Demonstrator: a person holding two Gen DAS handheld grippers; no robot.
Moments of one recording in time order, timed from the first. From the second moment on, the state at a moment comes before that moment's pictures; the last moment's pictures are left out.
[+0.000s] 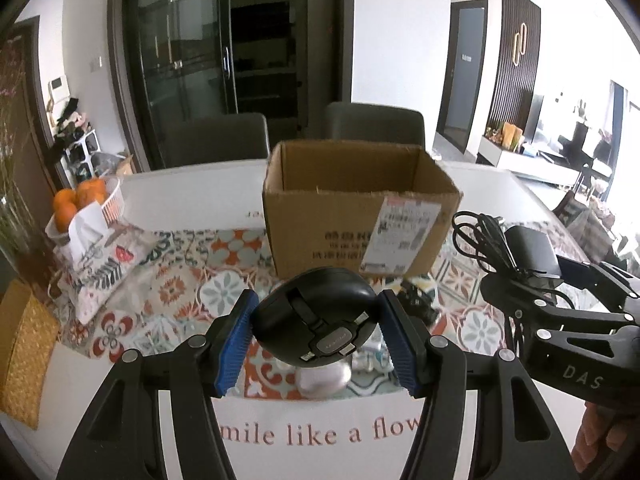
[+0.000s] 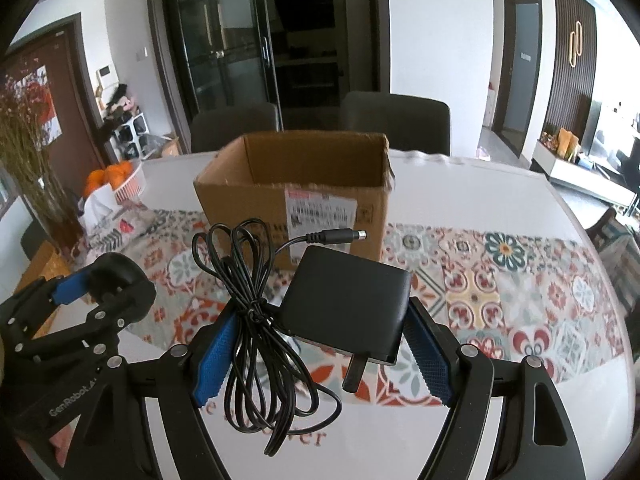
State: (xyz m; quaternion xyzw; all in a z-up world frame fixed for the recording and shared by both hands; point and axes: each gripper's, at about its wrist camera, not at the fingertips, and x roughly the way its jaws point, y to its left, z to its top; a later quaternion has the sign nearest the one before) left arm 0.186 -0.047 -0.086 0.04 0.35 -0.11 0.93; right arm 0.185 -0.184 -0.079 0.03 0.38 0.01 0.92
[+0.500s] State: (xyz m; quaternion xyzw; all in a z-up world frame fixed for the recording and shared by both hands) left arm 0.234 -0.051 -0.038 0.06 0.29 -0.11 0.95; right arm 0.232 -0.183 -0.039 0.03 0.33 0.01 0.94
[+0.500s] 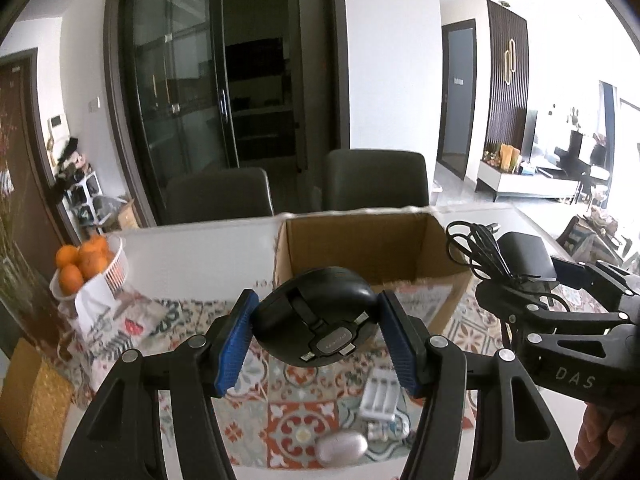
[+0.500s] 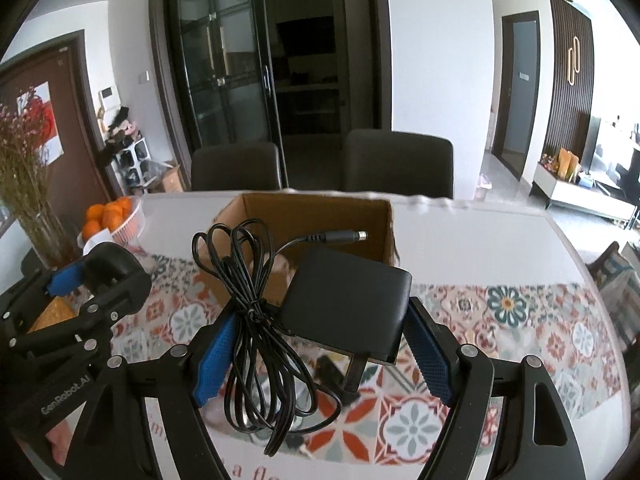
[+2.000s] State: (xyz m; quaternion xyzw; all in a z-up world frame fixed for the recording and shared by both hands) left arm 0.412 -0.100 -0.090 0.09 0.45 -0.14 0.88; right arm 0.392 -0.217 -0.074 0.04 0.44 0.00 0.90
